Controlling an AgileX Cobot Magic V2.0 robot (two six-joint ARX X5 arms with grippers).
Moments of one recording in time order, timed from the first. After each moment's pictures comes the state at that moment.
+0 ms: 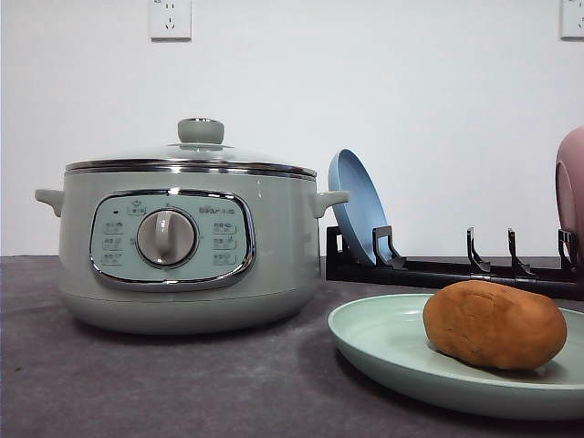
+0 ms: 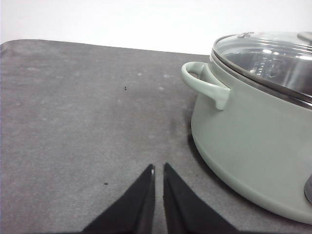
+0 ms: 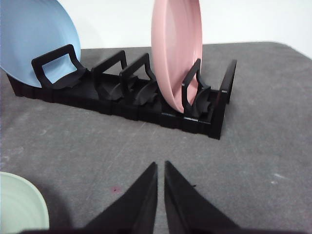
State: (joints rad) left_arx -0.06 0.01 0.03 -0.18 0.01 -0.09; right_arx -0.03 0.01 0.02 -0.17 0.01 0.07
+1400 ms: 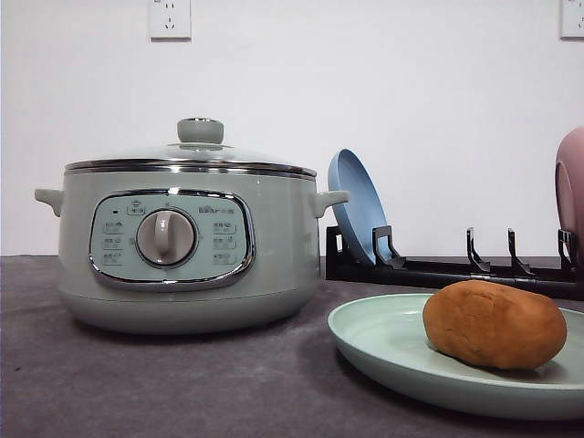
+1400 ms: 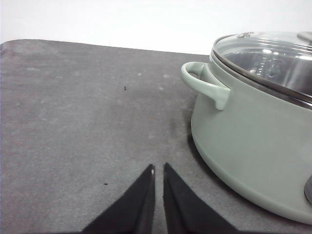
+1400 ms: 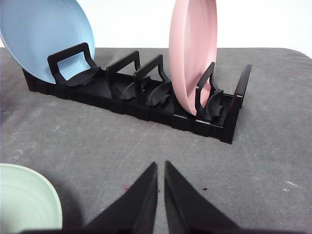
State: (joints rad) left_arx -0.06 0.01 0.03 -0.18 0.01 -0.09; right_arx 0.01 0.01 0.02 -0.16 0.01 0.05
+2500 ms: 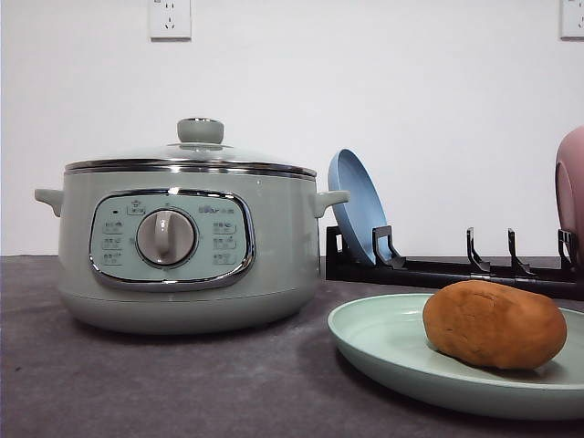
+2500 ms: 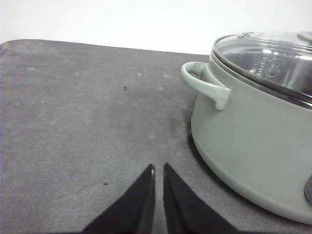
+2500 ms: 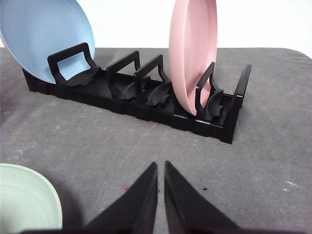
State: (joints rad) left_arx -0.06 0.01 0.03 -0.18 0.01 -0.09; right_arx 0.01 0.01 0.02 -0.16 0.01 0.05
